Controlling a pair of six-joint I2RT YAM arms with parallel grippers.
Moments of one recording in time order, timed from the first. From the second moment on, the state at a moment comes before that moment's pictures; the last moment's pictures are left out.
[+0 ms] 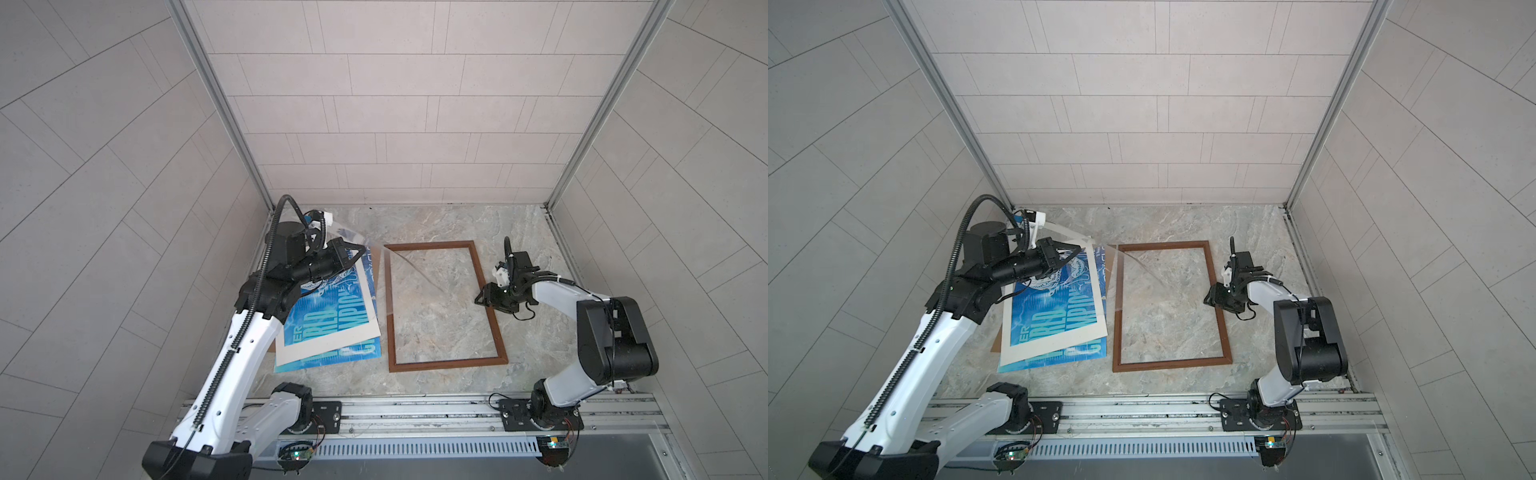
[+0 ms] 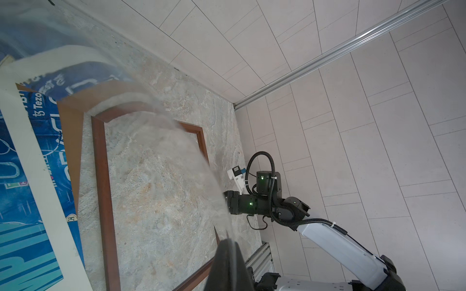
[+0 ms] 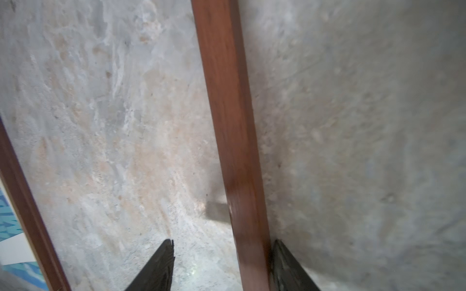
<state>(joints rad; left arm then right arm) -0.20 1.03 1.15 -0.55 0.63 -0.75 0.04 1.55 0.79 -0.48 -0.36 0.34</state>
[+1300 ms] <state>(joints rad) -0.54 1.66 1.05 -0.09 0.55 -0.94 -0.60 1.24 0.52 -0.48 -0.58 0.44</state>
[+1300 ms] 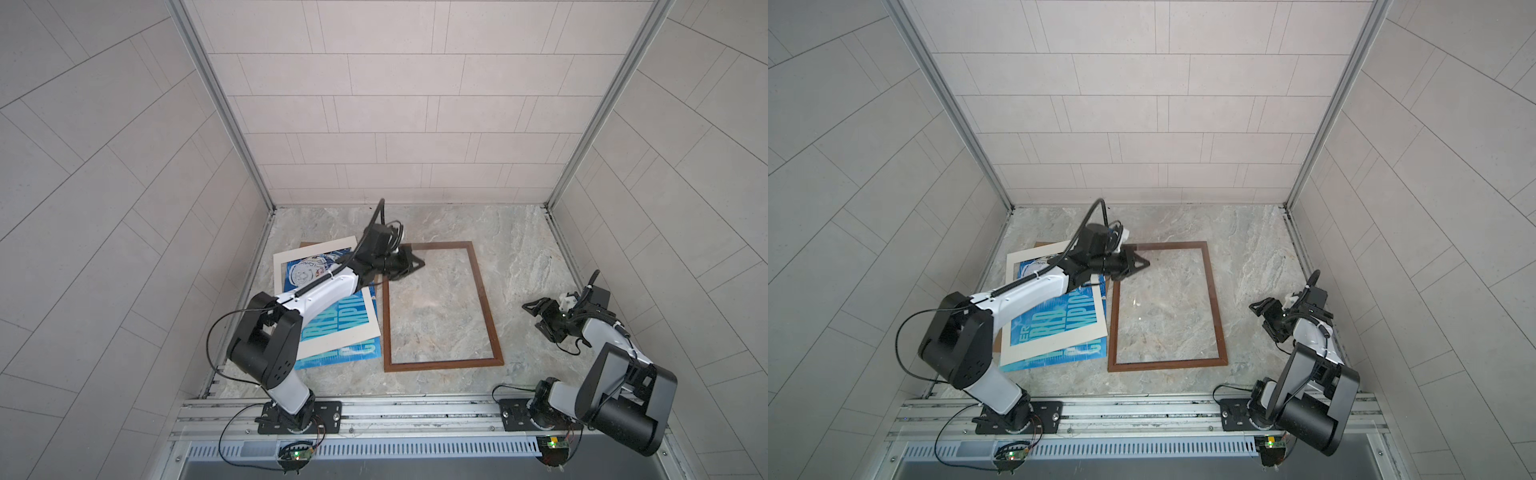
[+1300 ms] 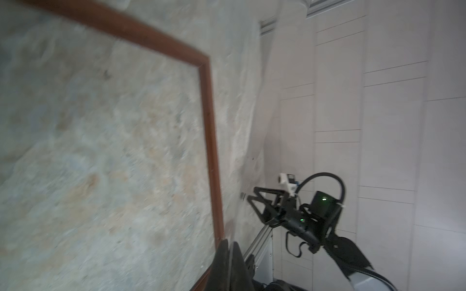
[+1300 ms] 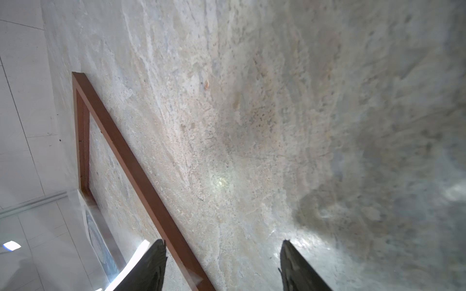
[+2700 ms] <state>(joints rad) -0.52 1.63 0.84 -0.09 0.52 -0.79 -0.23 1.32 0.52 -0.46 -0.64 0.39</state>
